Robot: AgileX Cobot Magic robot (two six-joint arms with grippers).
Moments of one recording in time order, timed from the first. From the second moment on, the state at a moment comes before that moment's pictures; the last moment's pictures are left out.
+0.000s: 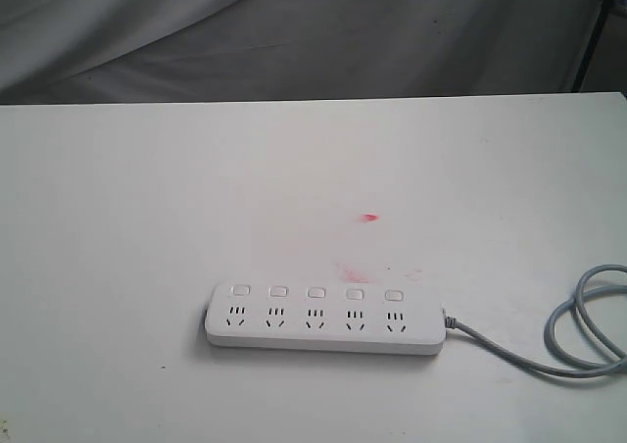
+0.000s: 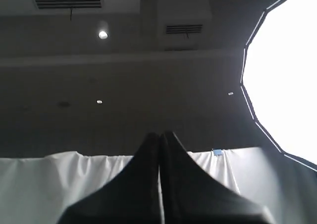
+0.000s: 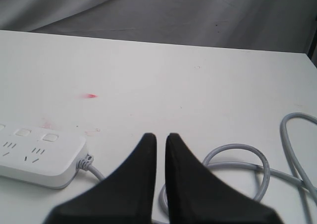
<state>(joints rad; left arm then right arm) 0.10 0.19 -0.92 -1.74 0.20 1.64 -0.12 0.01 0.00 0.01 0.34 -0.03</state>
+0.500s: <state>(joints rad) 0.18 0.00 -0.92 -1.74 0.20 1.64 -0.12 0.01 0.00 0.01 0.34 -0.03</state>
